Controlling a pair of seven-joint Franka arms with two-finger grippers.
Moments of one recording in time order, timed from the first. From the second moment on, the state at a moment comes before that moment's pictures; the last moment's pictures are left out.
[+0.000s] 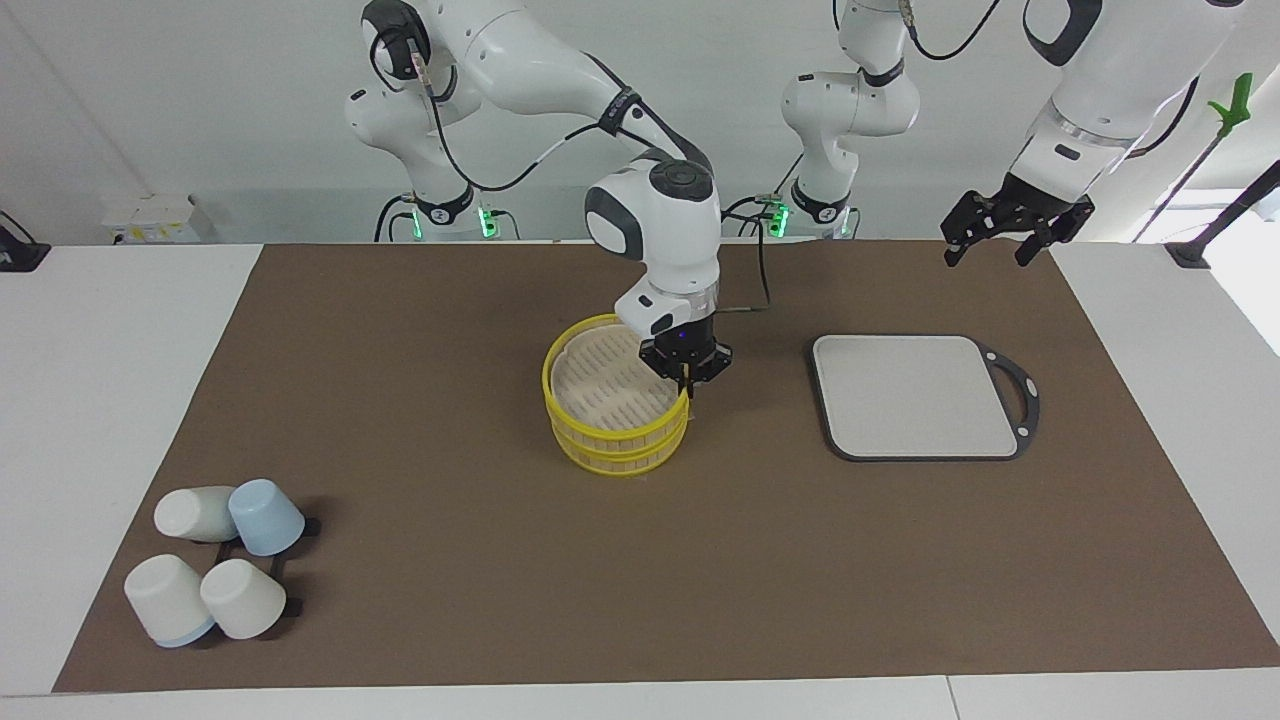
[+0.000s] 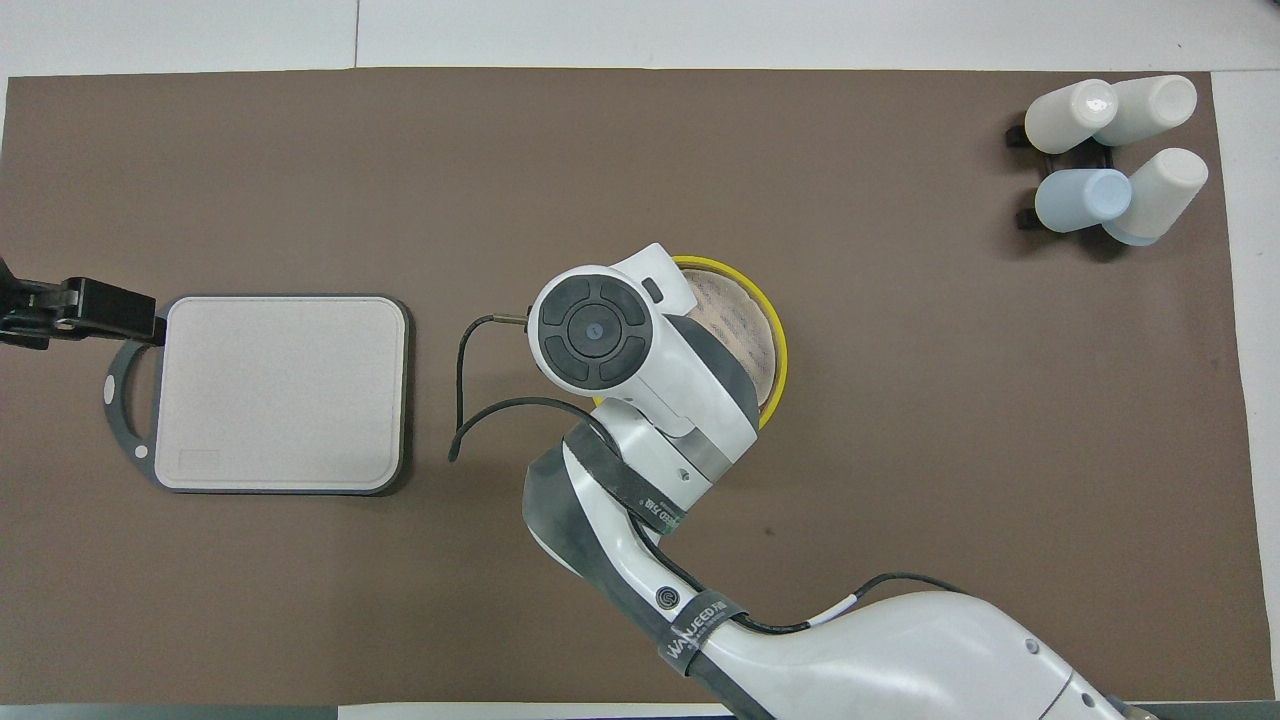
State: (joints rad) left arm -0.18 -0.04 0.12 -1.61 -0.02 1.53 0.01; right arm 0.59 0.48 0.11 -1.53 -0.12 2.19 0.96
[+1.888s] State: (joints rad) left arm -0.18 -0.04 0.13 -1.61 -0.02 1.53 0.05; right arm 0.02 0.13 0.10 -1.48 -0.11 1.65 0.02
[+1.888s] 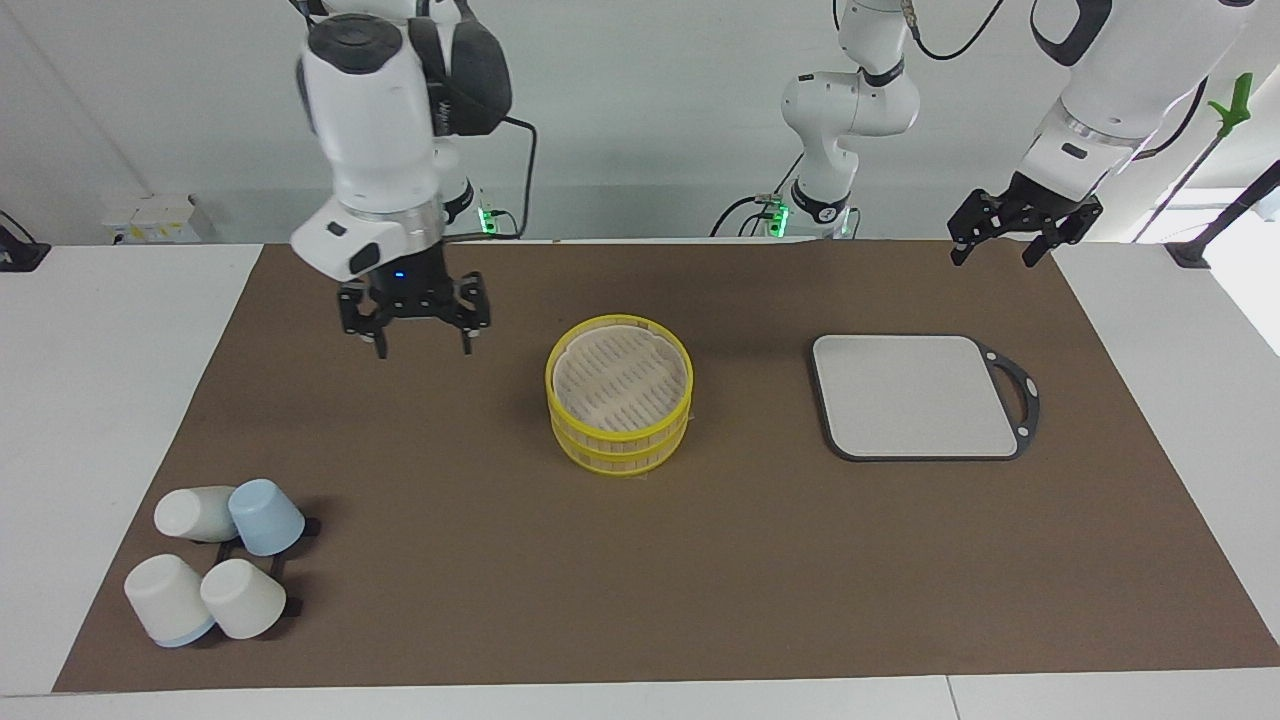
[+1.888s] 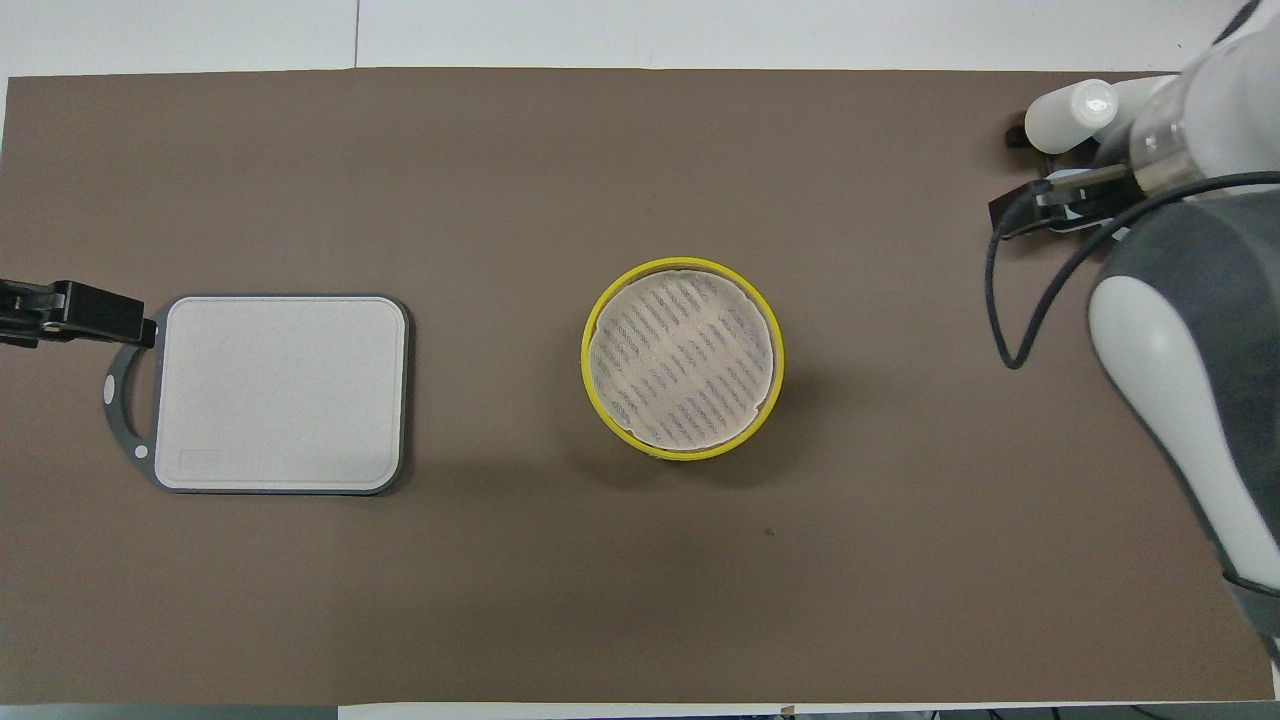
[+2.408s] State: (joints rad) left arm -0.18 -0.04 0.13 -1.61 -0.02 1.53 0.05; right arm -0.10 0.04 0.10 -1.59 0.02 1.62 0.00
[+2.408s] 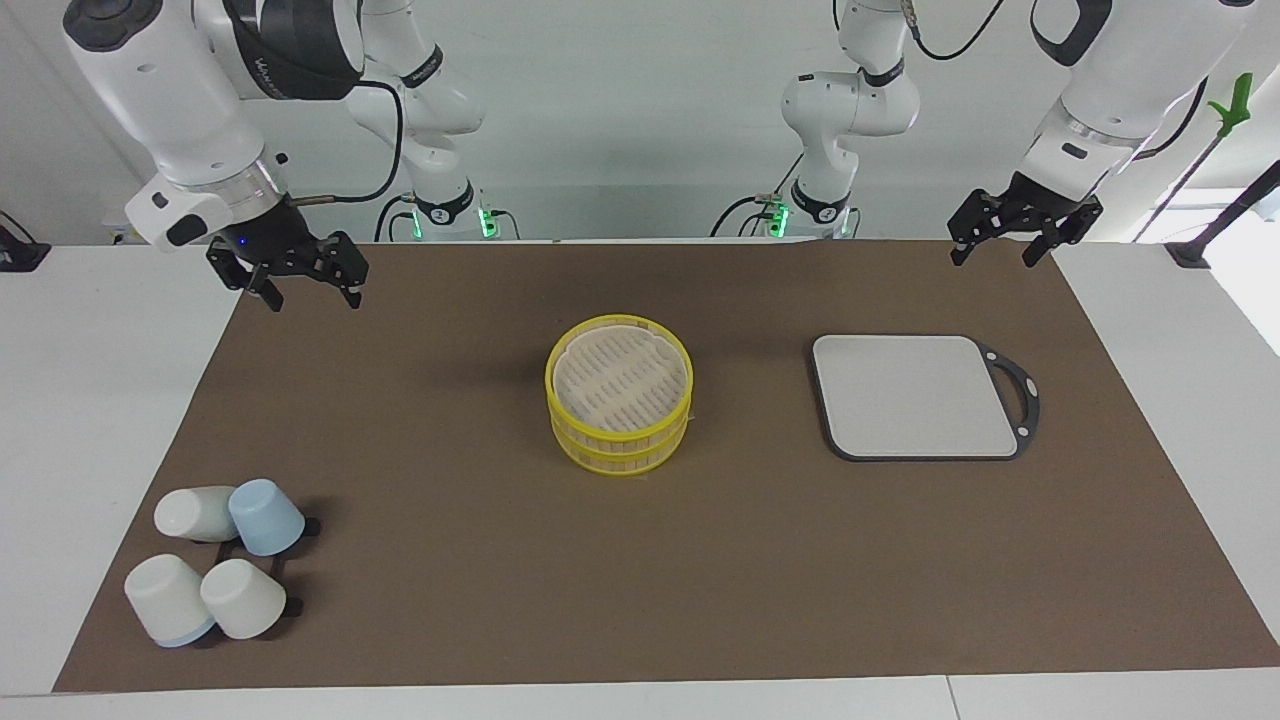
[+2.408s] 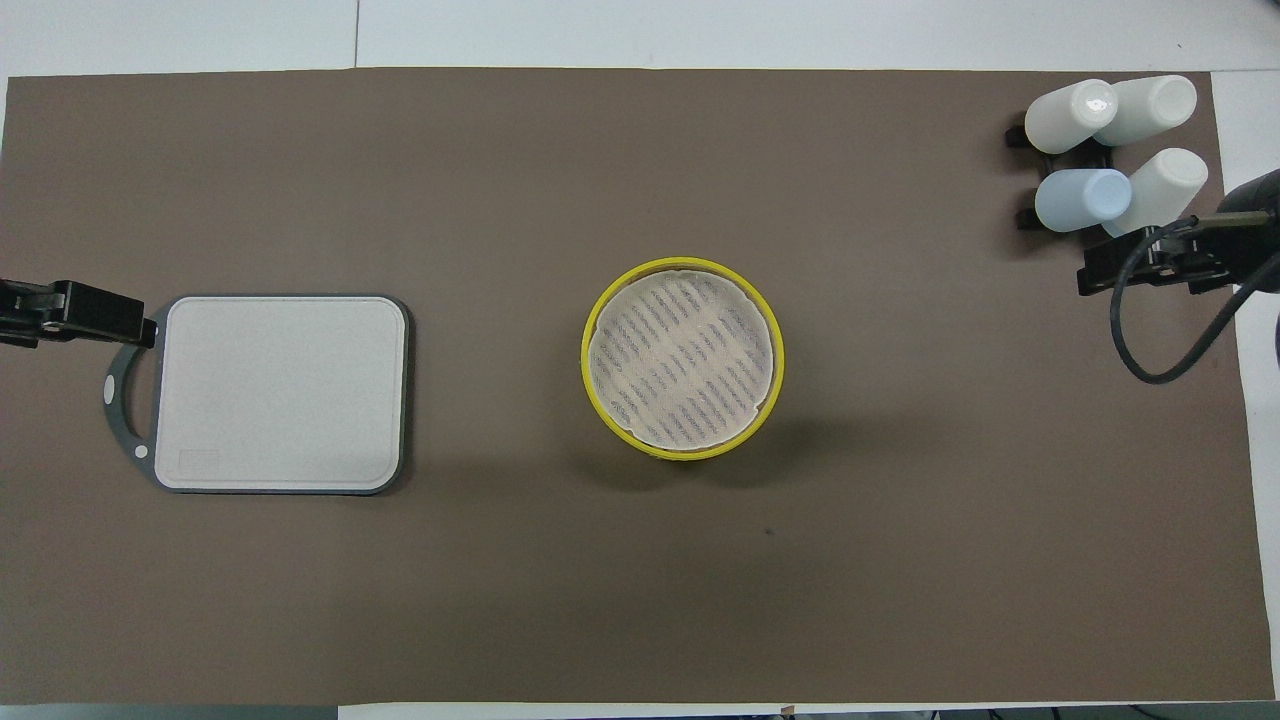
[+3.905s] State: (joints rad) left arm -0.18 -0.04 0.13 -1.61 -0.02 1.53 0.05; right arm -0.11 0.04 0.10 -1.60 -0.02 1.64 0.00
